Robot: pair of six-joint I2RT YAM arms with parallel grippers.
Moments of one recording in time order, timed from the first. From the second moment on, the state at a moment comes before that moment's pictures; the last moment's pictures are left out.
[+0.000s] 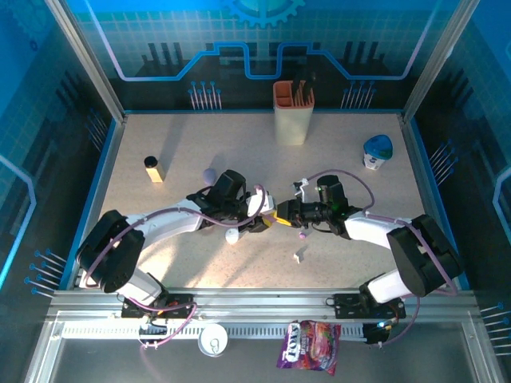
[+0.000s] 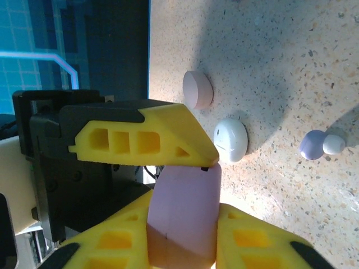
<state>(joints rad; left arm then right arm) -0.65 1.52 0.84 -0.11 0.52 0.50 0.44 1.46 0.55 0.34 -0.90 0.97</state>
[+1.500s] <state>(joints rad) -0.64 1.61 0.60 1.28 0.70 -0.26 0.32 1.08 0.30 1.08 -0.91 1.74</state>
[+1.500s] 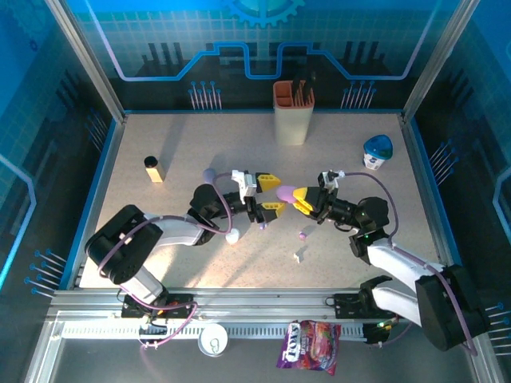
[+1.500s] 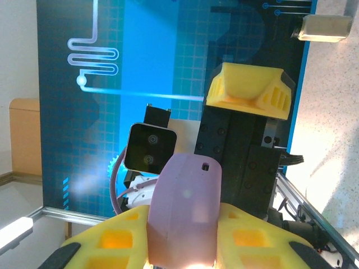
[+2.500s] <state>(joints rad) -0.68 1.68 0.68 1.29 0.76 -0.30 0.31 1.10 0.29 1.13 -0.89 1.78</state>
